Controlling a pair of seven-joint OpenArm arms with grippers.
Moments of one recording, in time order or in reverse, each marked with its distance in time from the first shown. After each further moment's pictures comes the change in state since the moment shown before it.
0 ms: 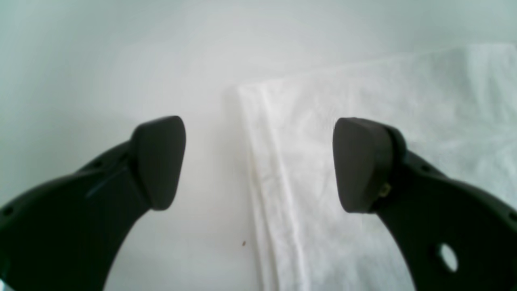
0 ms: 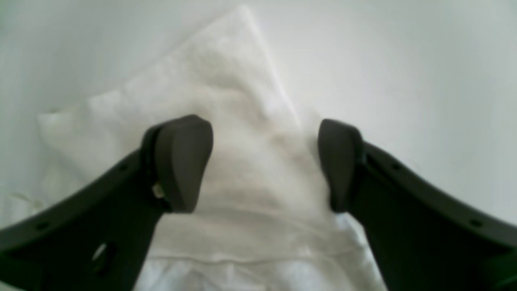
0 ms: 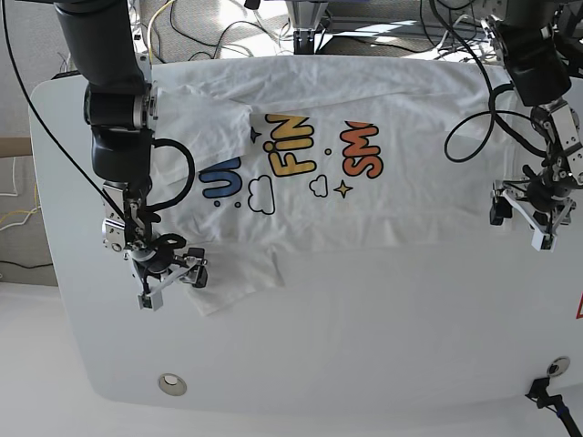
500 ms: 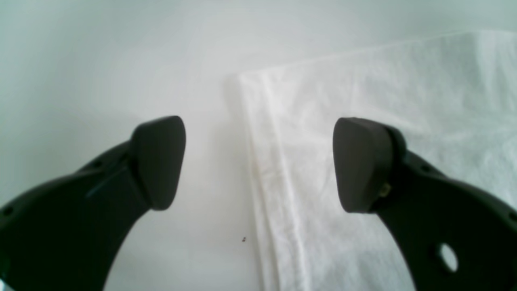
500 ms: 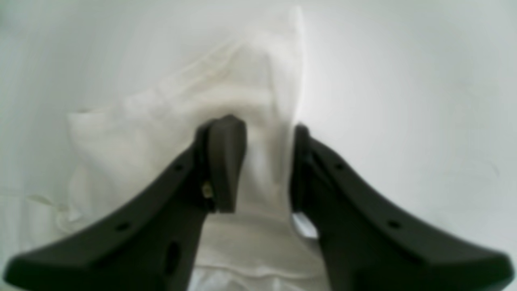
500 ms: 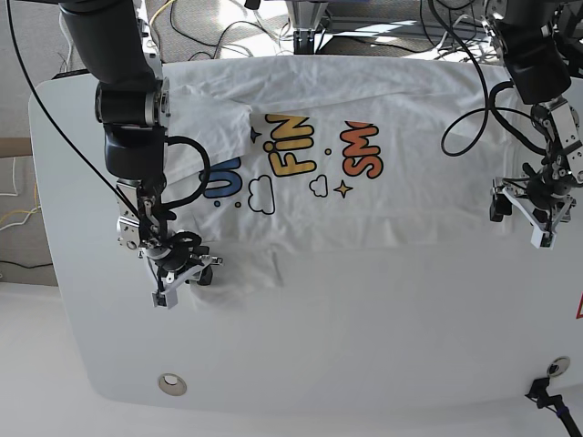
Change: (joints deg) left arm -0.1 -0.1 0.0 0.0 0.0 0.0 0.4; right arm -0.8 -2.8 0.0 0.5 0.0 -0.3 0.8
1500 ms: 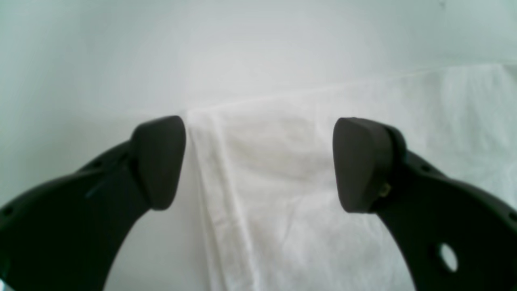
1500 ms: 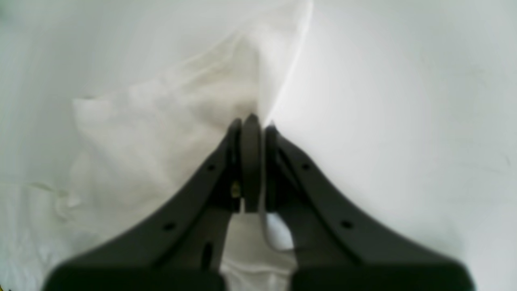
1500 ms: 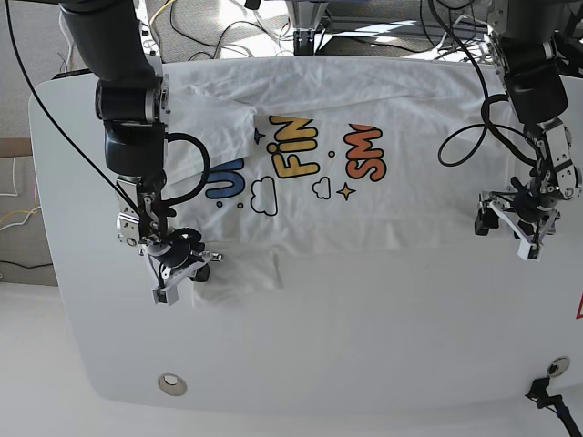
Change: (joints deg) left arm -5.6 -0.9 5.4 -10.9 0.0 0.4 -8.1; right arm -1.3 0.2 0.0 0.8 0.4 0.2 -0.2
